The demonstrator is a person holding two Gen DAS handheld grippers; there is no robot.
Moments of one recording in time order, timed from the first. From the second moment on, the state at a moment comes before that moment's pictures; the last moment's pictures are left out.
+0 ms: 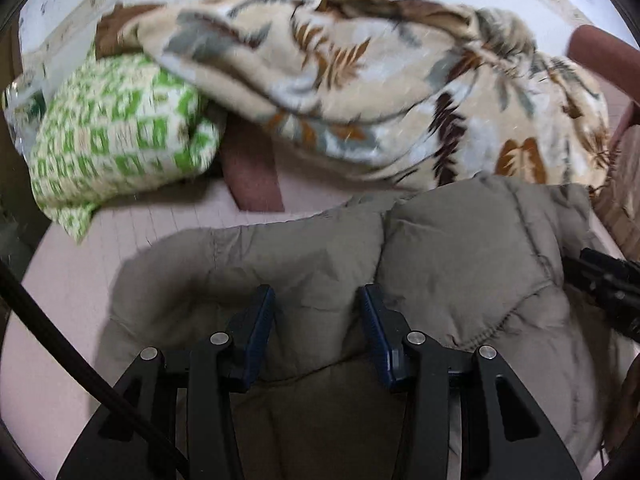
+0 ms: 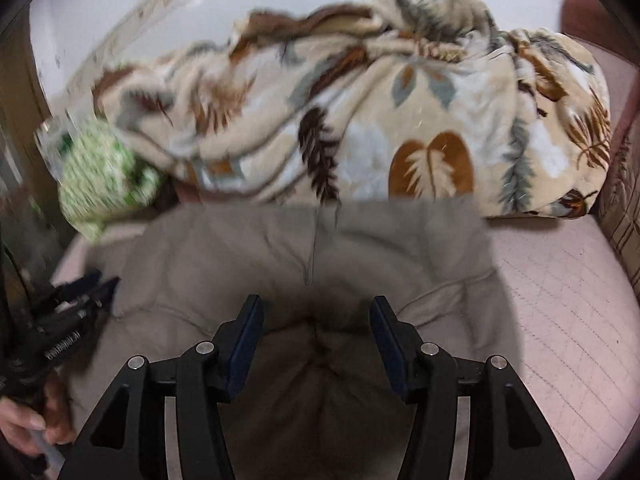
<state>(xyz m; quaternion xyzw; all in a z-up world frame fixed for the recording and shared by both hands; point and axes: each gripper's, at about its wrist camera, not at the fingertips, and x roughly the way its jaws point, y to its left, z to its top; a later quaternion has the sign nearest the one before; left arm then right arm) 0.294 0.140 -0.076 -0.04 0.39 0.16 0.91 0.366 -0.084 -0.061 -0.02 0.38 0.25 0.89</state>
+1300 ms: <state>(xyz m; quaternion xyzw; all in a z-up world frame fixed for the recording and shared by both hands) 0.052 0.114 -0.077 -0.06 0.31 0.25 0.91 0.164 -0.163 -0.064 0.04 0.34 0.25 0.91</state>
